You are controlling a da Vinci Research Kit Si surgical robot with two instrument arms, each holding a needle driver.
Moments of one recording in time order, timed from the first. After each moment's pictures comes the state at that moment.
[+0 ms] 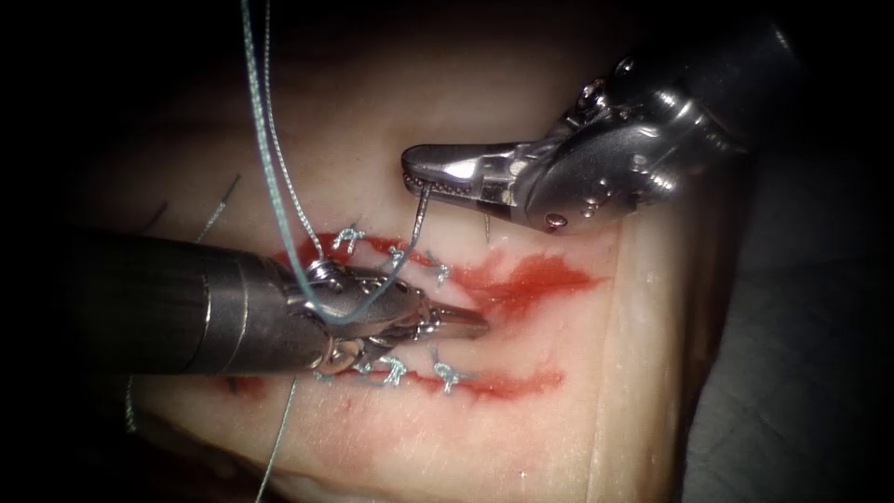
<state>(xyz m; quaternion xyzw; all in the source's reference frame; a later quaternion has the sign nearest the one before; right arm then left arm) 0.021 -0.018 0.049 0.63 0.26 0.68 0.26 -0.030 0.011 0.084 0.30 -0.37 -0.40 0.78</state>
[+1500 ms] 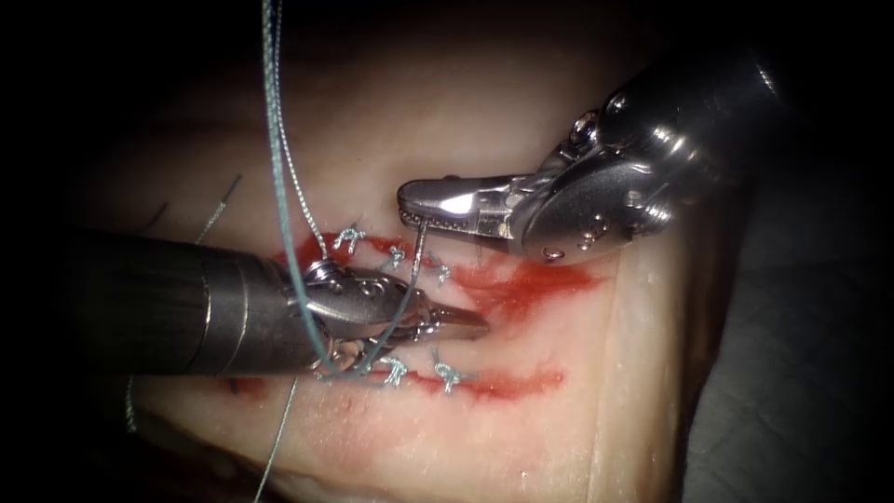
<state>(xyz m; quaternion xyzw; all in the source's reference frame) 0.021 -0.019 0.051 0.59 0.25 0.69 0.35 -0.030 0.011 0.084 0.29 -0.37 -0.40 0.78</state>
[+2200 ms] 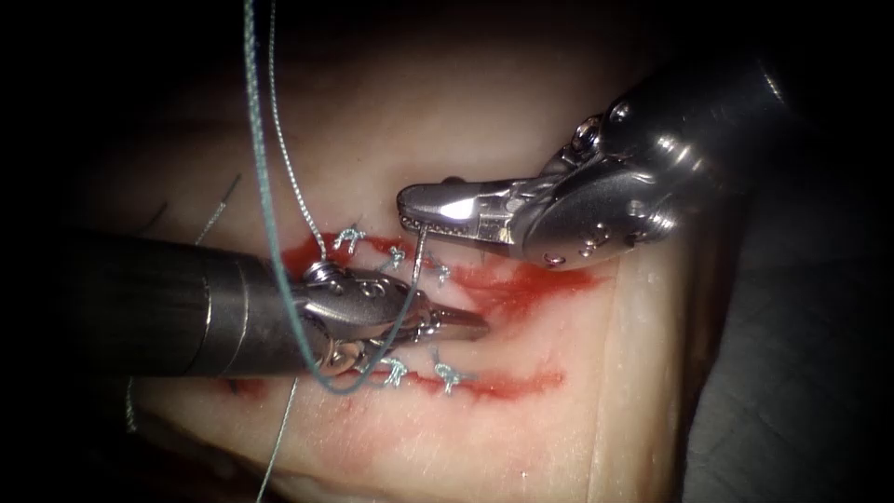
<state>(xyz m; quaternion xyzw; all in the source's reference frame) 0.021 -0.019 0.051 0.56 0.29 0.67 0.39 -0.031 0.011 0.084 0.29 -0.37 -0.40 0.78</state>
